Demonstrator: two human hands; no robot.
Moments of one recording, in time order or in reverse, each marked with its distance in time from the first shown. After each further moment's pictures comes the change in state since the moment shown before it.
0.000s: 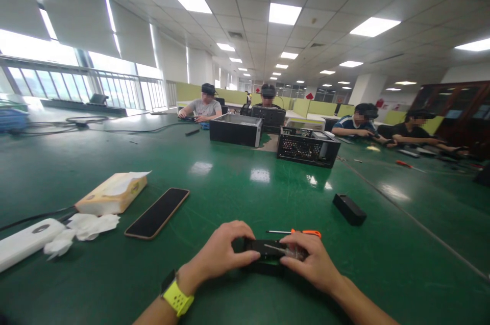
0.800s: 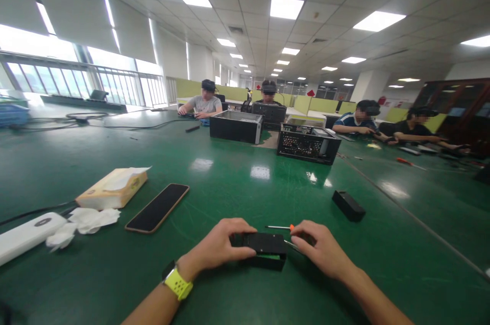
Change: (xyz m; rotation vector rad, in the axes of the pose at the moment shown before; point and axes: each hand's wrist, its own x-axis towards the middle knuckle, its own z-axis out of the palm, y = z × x) left_hand 0.000 -0.011 -0.003 -0.061 -0.100 0.009; right_hand 0.002 -0.005 -0.033 -0.182 -0.141 0.173
